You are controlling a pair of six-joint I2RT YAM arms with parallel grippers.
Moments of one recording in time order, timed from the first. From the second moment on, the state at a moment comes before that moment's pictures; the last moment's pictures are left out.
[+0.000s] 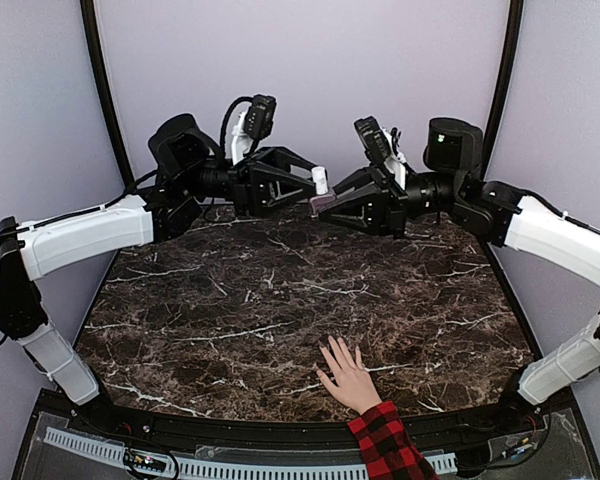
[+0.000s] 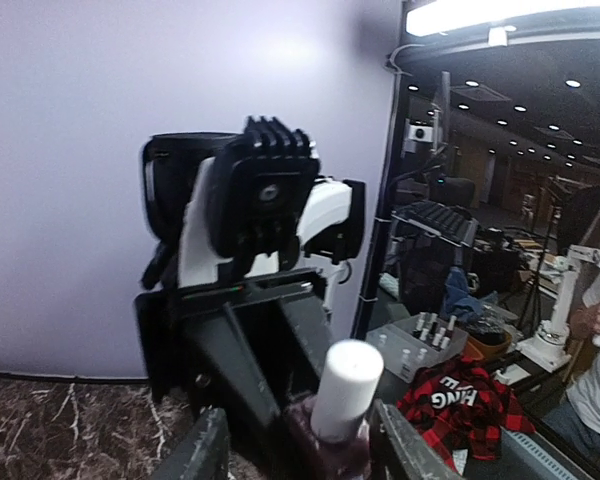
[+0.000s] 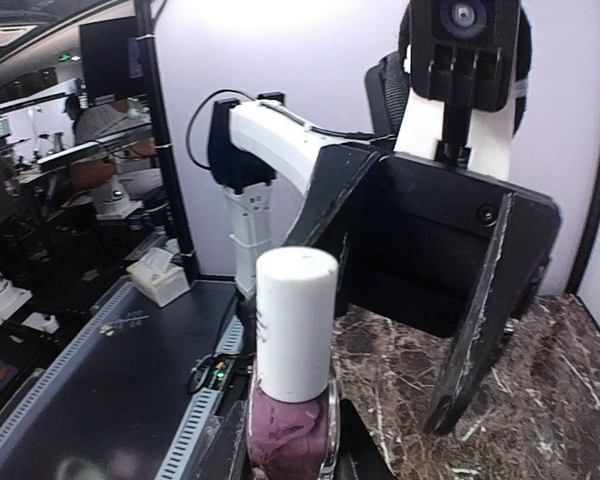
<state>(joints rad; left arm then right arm) -0.77 1.62 1.42 0.54 1.12 -0.41 0.79 1.38 1.31 -0.01 -1.03 0.00</state>
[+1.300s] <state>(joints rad) -0.77 1.60 1.38 0.30 0.44 -0.33 1.00 1.48 1.37 -0.20 0.25 -0.19</state>
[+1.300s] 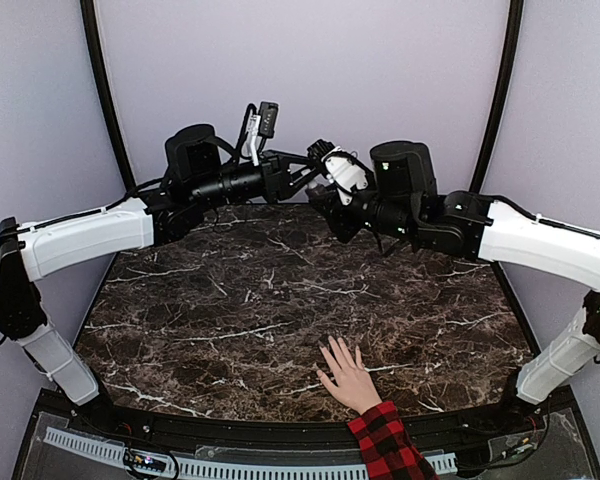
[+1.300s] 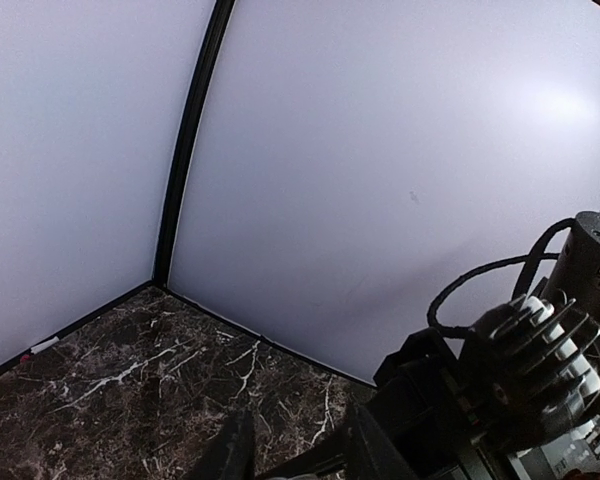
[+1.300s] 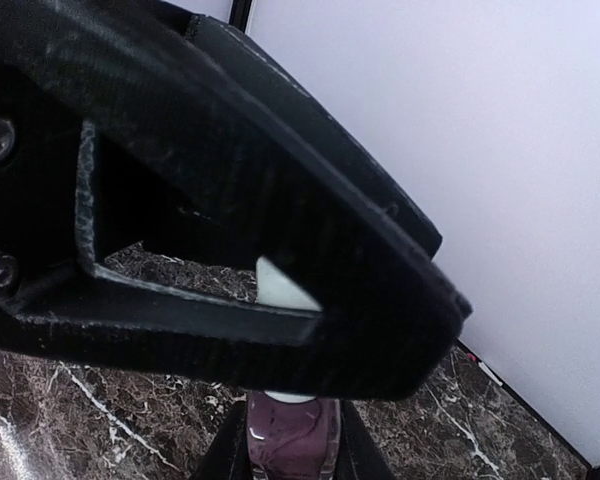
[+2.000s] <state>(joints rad) -0.77 1.64 1.43 0.28 0.47 -0.37 1.01 1.48 1.39 -0.20 0.34 -0.24</state>
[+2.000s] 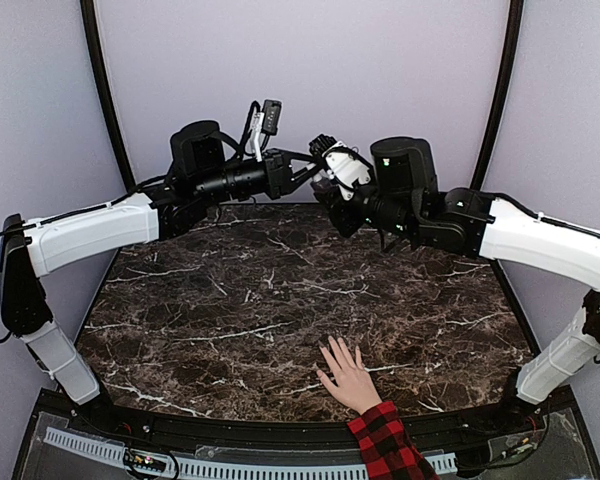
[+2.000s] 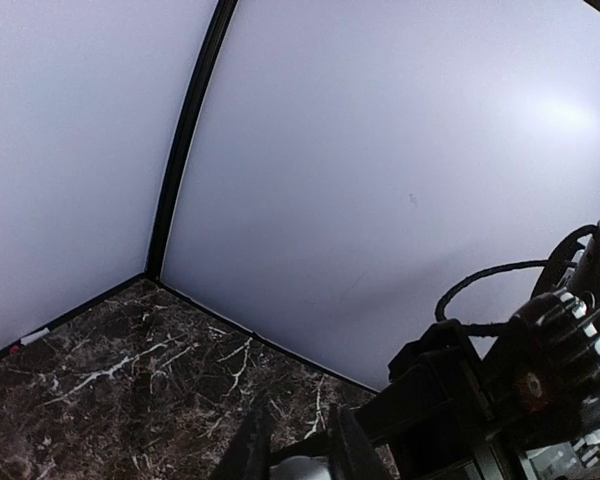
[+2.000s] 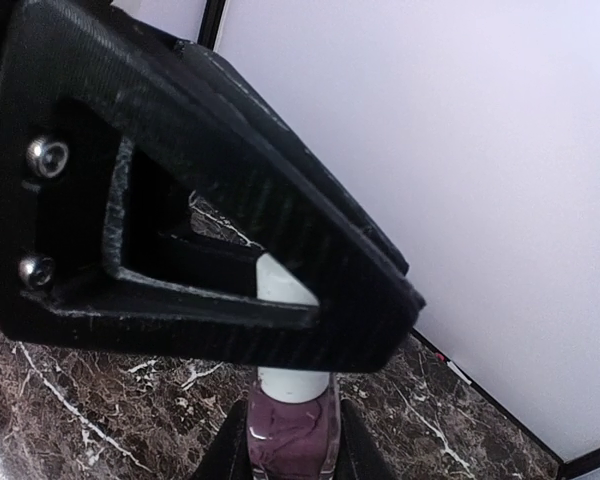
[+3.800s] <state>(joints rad) -0.74 1.63 1.47 0.34 1.04 -0.33 0.80 1.37 1.34 -0.22 -0.71 -0.19</state>
